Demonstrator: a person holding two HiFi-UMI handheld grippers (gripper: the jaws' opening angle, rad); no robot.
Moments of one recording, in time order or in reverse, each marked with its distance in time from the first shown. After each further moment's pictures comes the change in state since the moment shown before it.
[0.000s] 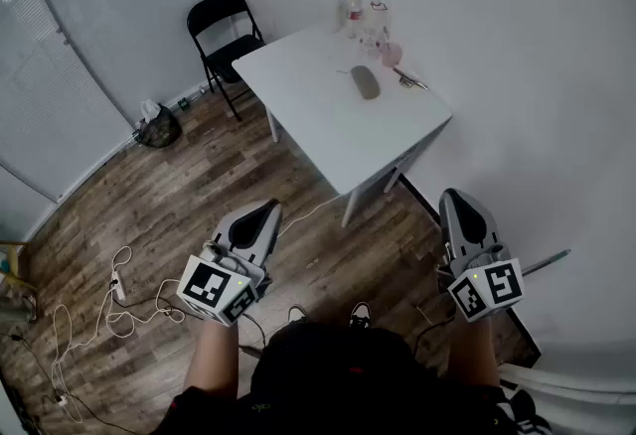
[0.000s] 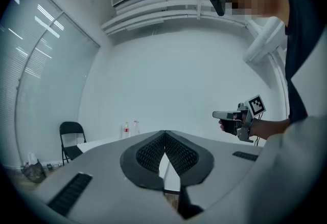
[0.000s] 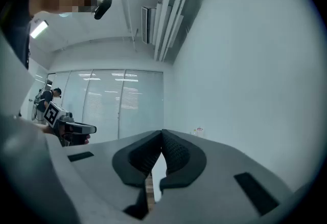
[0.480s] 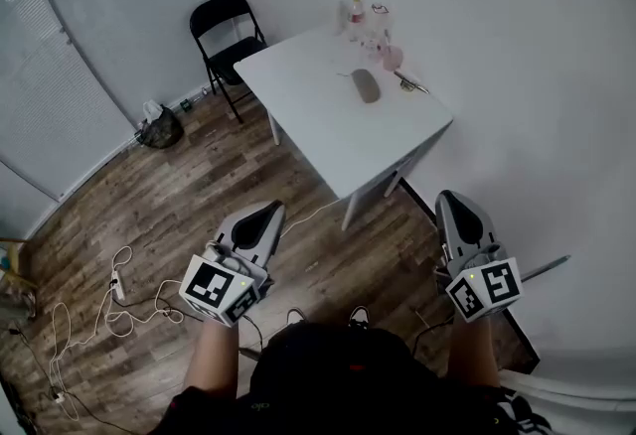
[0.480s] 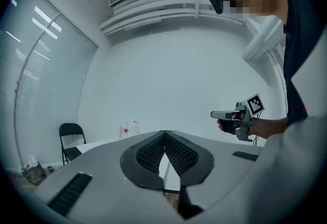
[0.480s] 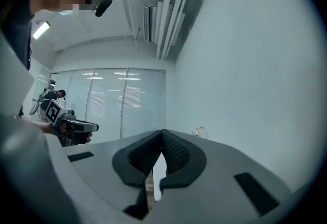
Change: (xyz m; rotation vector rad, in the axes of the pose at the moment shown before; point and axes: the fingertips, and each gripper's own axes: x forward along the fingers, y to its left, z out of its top) left arm 0.014 -0.009 0.002 0.022 0.001 0.001; right arm 0.006 -0.009 -0.005 -0.012 0.016 0.038
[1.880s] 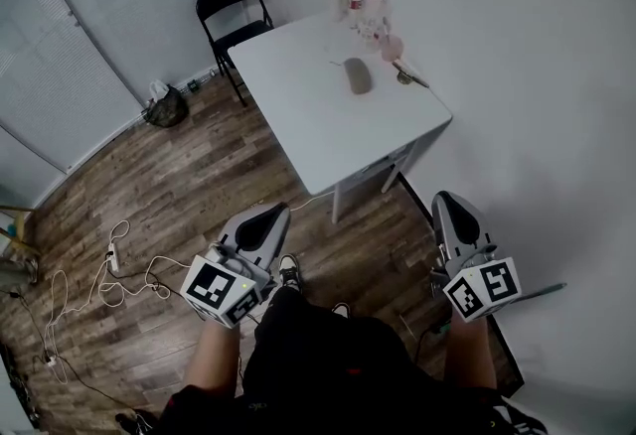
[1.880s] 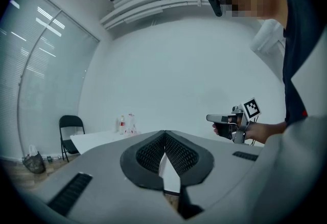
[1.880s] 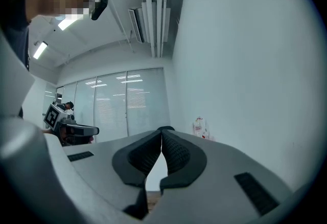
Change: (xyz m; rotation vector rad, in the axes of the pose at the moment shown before) left arm 0.106 -0.083 -0.038 -0.044 0.049 0.066; right arm -0.008 -0.132 -0.050 0.118 0.030 0.102
